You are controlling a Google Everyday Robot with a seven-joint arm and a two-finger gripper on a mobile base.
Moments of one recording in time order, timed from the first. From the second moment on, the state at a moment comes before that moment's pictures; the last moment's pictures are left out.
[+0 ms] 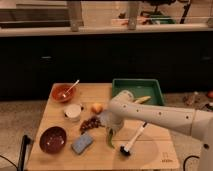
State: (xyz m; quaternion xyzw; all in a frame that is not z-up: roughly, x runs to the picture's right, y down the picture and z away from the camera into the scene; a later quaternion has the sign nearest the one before) arm 0.033 0.227 0.789 -0.27 -0.26 -0.46 0.80
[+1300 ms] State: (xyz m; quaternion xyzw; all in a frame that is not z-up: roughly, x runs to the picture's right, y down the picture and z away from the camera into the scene) arm -0.105 0.217 0.702 -0.22 -0.26 -0.56 0.76
